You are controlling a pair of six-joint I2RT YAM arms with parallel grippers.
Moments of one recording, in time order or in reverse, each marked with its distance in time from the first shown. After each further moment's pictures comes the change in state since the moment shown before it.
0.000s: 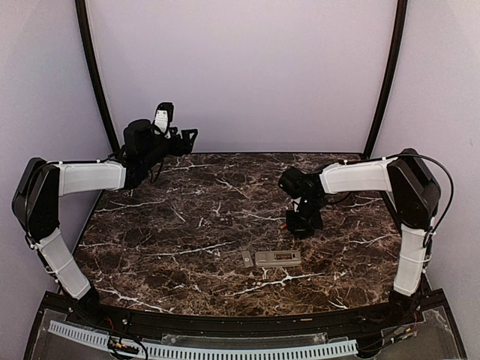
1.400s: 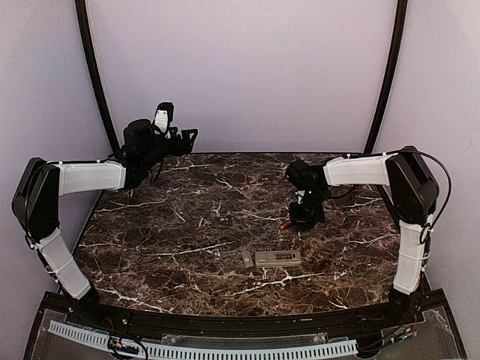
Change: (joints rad) left arm 0.000 0.000 0.000 0.002 0.002 0.015; right arm -0.081 0.035 0.059 -0.003 -0.068 -0.021
